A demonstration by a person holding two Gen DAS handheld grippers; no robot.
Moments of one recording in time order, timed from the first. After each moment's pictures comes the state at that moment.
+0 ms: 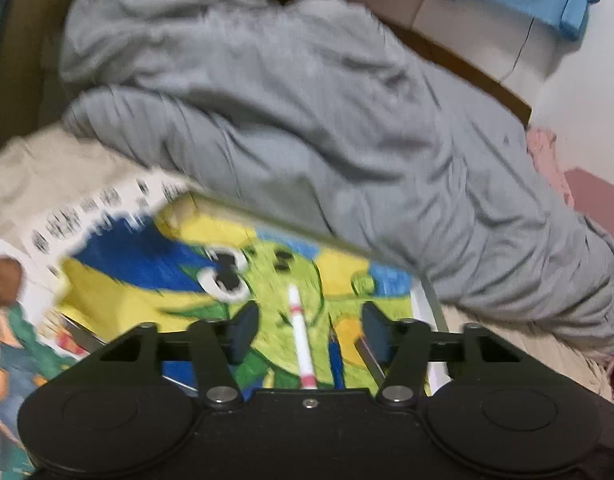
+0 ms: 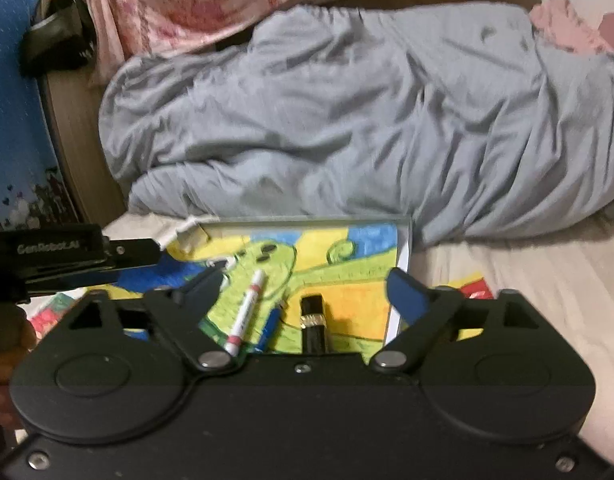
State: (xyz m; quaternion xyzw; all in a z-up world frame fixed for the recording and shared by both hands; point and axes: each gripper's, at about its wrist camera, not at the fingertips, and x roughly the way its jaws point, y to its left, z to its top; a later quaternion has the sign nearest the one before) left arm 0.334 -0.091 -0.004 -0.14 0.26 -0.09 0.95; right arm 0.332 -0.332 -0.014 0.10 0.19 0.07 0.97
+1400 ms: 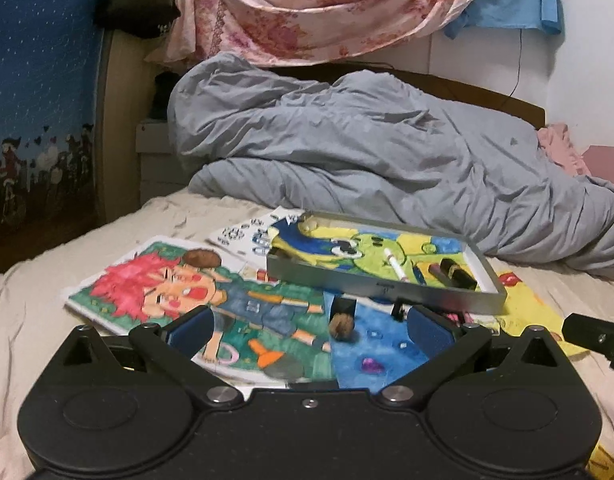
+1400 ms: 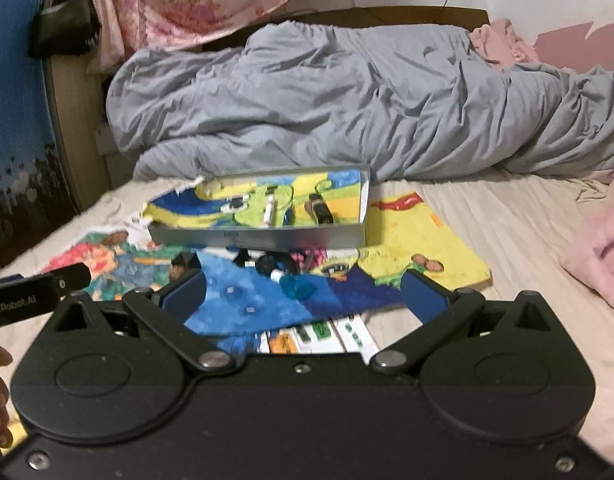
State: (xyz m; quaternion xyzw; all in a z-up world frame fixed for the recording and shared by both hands) left arm 0.071 -0.038 -0.019 -0.04 0.18 0.02 0.98; right arm 0.081 -0.262 -0.029 0.07 0.20 -0.01 0.98
